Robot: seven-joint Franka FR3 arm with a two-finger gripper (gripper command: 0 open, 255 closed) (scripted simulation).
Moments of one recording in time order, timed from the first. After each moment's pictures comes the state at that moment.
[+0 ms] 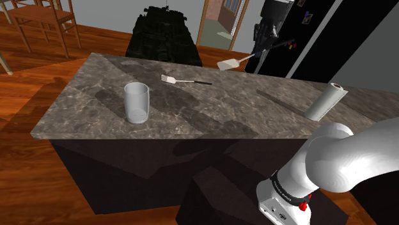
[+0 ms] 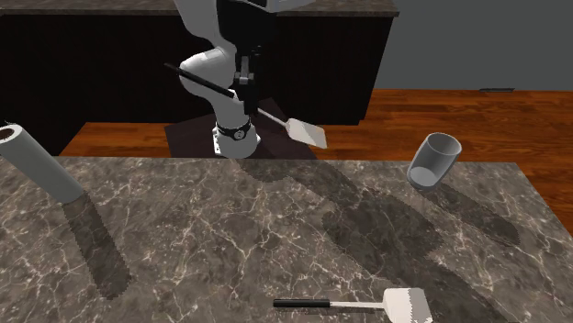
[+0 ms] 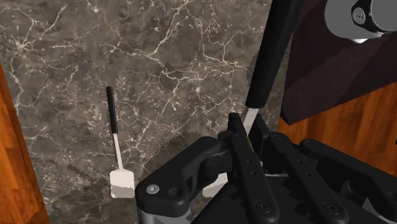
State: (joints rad) arm 0.21 -0.52 -0.19 -2.08 -0.15 1.53 -1.05
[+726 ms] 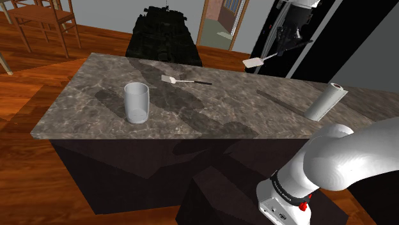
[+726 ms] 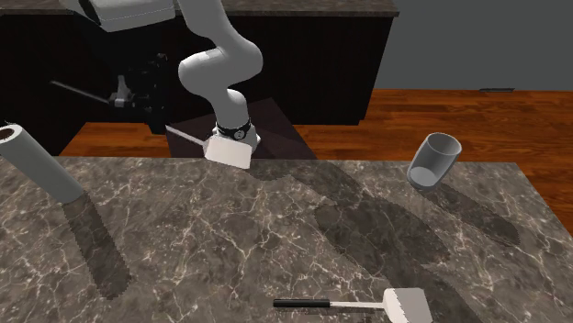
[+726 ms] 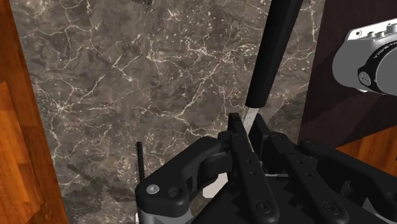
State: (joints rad) arm 0.14 -0.50 -0.41 -2.02 -0.26 1.55 -1.33
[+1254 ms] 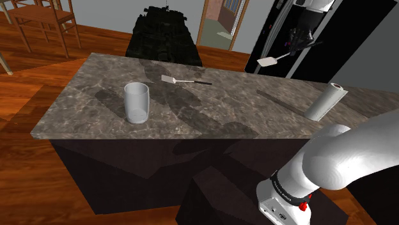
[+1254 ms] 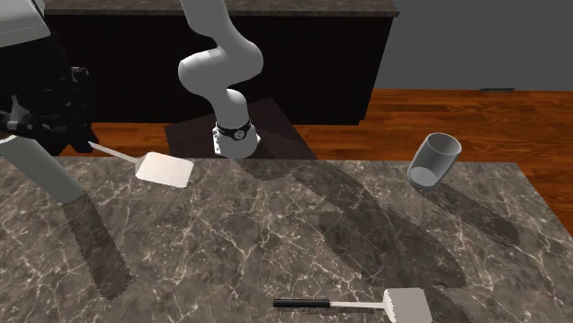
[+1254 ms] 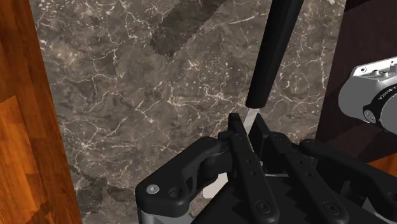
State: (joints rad) arm 0.10 -0.38 -0.59 -1.90 -0.28 1.58 -1.54
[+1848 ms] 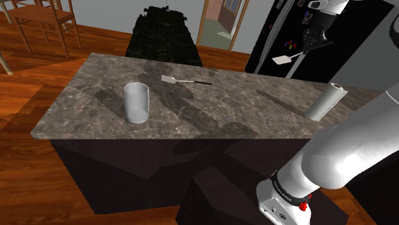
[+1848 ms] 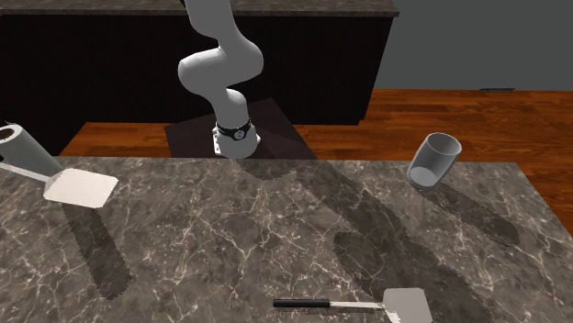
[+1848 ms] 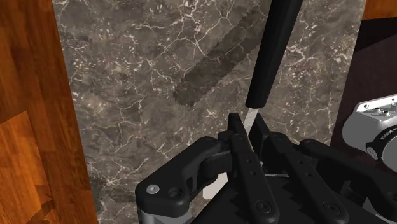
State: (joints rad) arm 0.08 -0.13 -0.84 -1.67 -0.16 1.60 -1.85
